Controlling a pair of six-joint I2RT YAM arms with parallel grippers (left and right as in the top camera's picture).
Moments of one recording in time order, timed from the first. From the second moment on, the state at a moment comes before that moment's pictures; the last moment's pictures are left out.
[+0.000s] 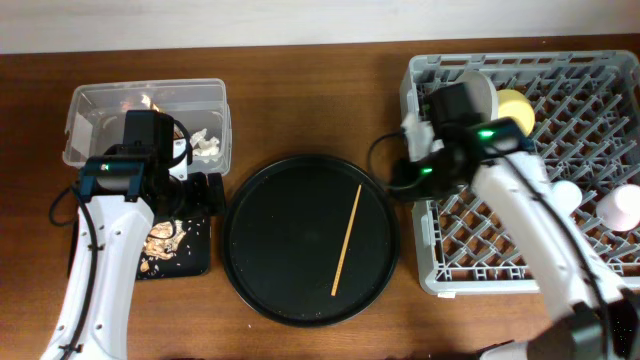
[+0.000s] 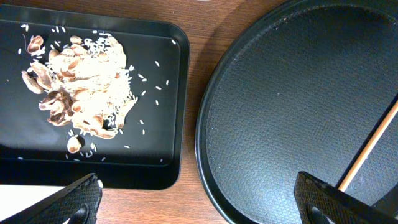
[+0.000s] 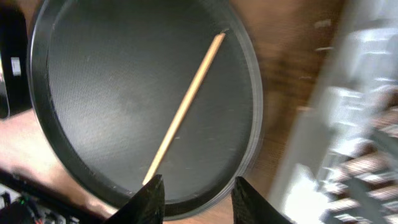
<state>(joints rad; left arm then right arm) -0.01 1.43 1.32 -1.21 0.04 -0.17 0.28 1.60 1.41 -1.14 -0.30 0.16</state>
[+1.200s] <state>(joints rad) -0.01 1.43 1.32 -1.21 0.04 -0.17 0.47 1.79 1.50 -1.17 -0.13 0.49</state>
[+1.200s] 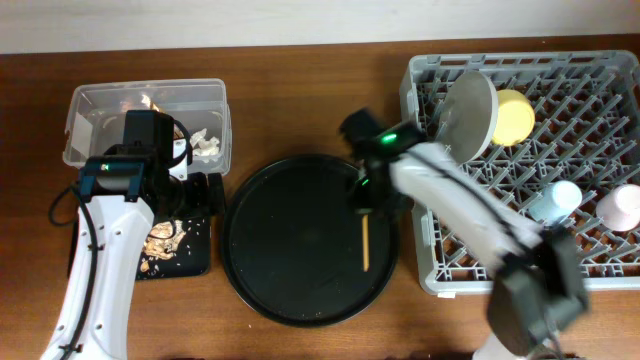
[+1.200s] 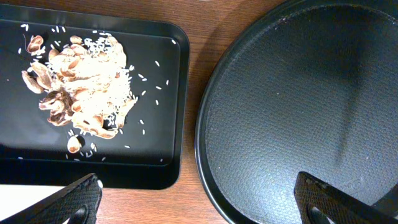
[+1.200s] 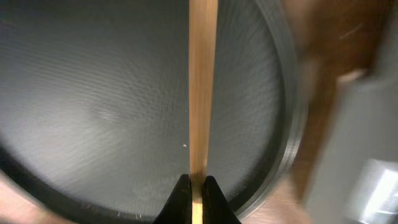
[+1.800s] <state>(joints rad) -0.01 1.43 1.32 -1.21 0.04 -0.17 0.07 1.63 1.31 -1.18 -0.07 0.07</state>
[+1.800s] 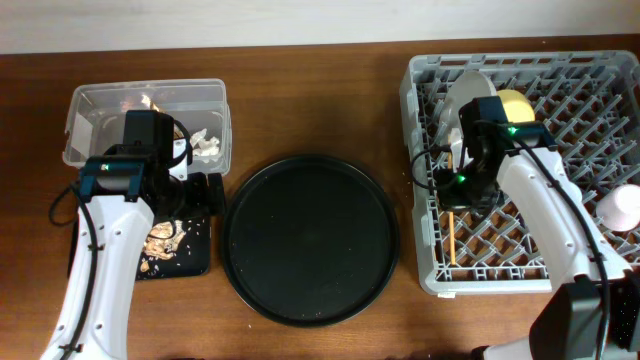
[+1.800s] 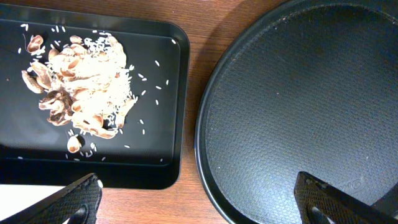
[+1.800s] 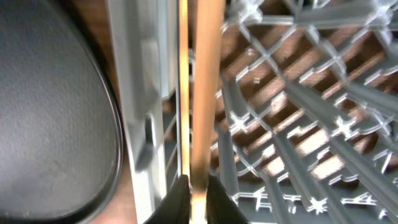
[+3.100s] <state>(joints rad) -0.01 0.60 0.92 -1.07 -0.04 -0.17 -0.08 0.69 0.91 -1.06 -0.25 -0.02</state>
